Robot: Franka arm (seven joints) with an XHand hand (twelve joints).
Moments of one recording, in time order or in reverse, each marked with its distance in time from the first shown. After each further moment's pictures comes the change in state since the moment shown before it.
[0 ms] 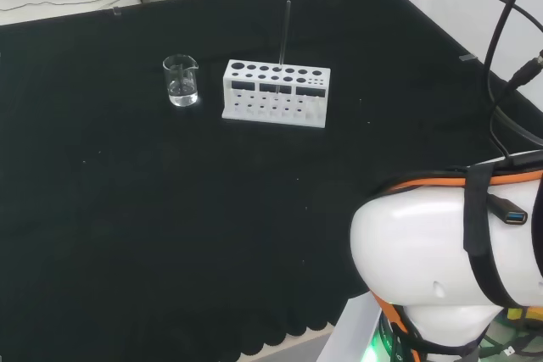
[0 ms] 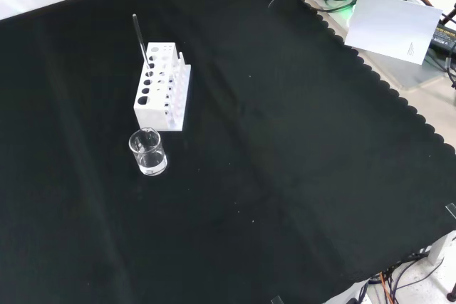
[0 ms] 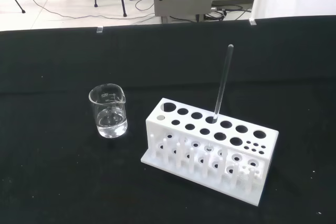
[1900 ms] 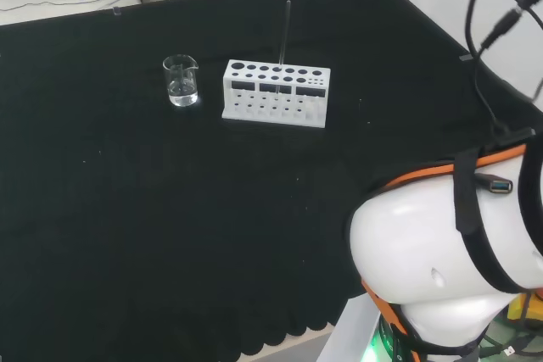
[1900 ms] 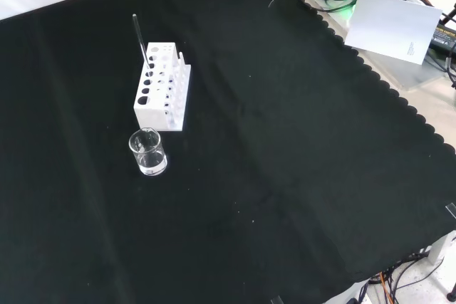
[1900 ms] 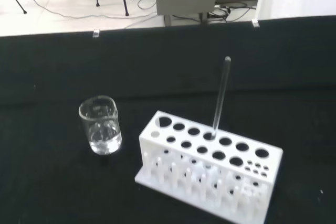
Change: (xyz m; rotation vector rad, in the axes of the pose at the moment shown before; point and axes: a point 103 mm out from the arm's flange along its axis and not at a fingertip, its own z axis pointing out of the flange) arm -0.018 0.058 0.005 0.007 0.022 -0.008
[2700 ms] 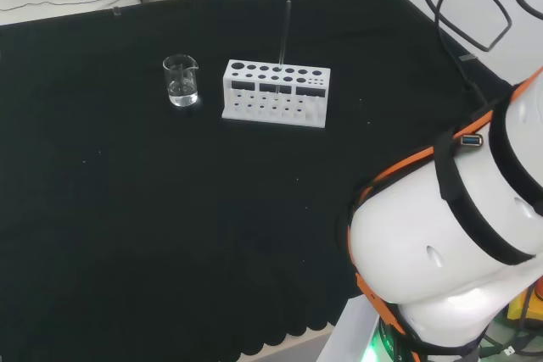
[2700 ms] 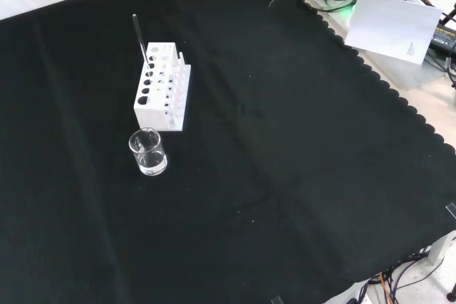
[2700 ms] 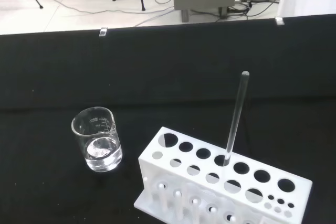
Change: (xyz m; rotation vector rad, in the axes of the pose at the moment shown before) arm -0.012 0.091 0.038 0.024 0.025 -0.058
